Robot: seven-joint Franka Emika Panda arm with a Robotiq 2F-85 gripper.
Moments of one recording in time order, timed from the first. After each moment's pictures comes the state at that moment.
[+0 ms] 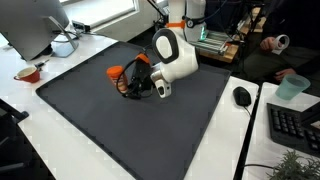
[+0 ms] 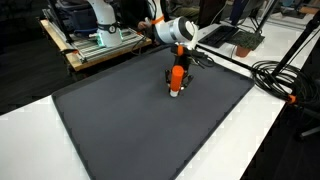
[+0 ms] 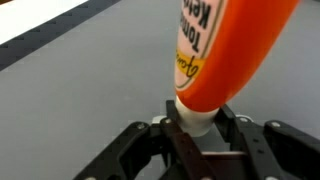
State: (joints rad) arm 0.13 0.73 0.12 -1.92 -1.63 2.12 -0.62
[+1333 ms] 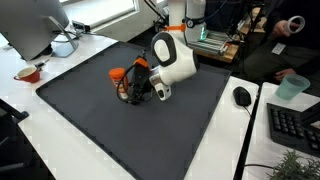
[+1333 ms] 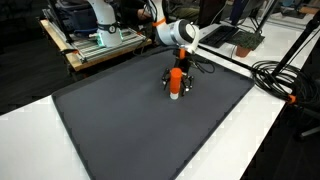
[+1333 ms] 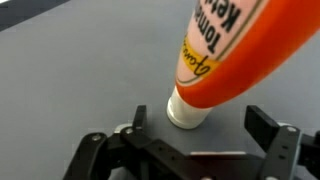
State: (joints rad) arm 0.13 0.76 0.12 -1.89 -1.57 2.13 -0.75
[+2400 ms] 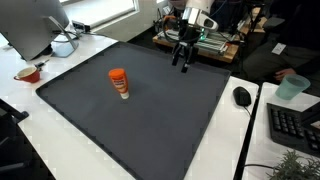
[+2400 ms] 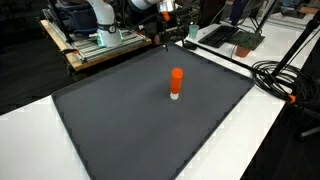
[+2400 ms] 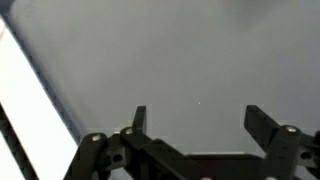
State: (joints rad) arm 0.04 0.10 0.17 -2.55 -1.57 3.00 -0.73
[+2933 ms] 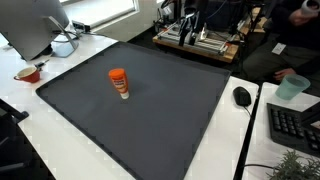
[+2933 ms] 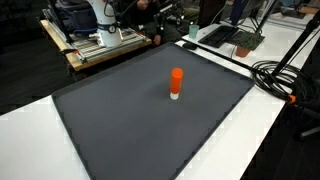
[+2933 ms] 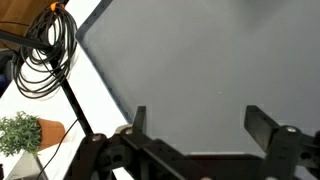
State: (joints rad) arm 0.04 -0.21 0.14 -2.70 -1.62 3.13 -0.58
